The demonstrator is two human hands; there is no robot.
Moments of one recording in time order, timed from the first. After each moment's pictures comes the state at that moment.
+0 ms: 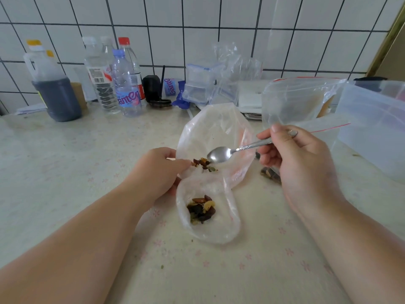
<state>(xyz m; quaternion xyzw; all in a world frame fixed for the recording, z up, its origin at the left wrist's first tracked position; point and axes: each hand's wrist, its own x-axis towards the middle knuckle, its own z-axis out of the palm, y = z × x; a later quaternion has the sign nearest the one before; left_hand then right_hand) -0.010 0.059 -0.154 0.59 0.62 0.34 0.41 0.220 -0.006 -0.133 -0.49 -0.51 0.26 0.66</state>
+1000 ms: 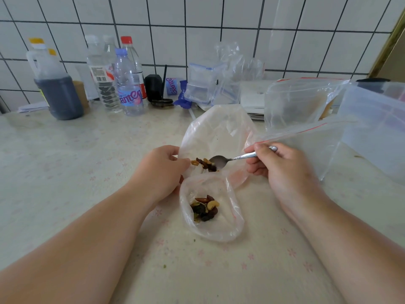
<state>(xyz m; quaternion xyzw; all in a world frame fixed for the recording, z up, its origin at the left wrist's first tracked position) -0.008 0.064 -0.161 0.61 0.61 0.35 0.36 0.217 0.010 -0.154 -0.55 -0.52 0.30 0.57</state>
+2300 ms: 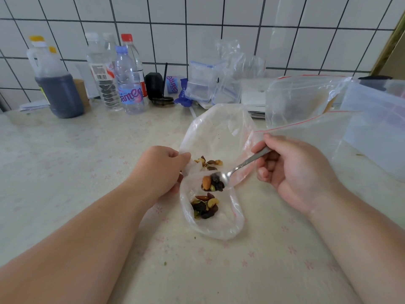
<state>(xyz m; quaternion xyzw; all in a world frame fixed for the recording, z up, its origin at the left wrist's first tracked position) -0.007 0.058 -0.153 0.58 0.67 0.32 0.34 0.220 0.006 -0.134 -0.44 -0.41 0.51 0.61</state>
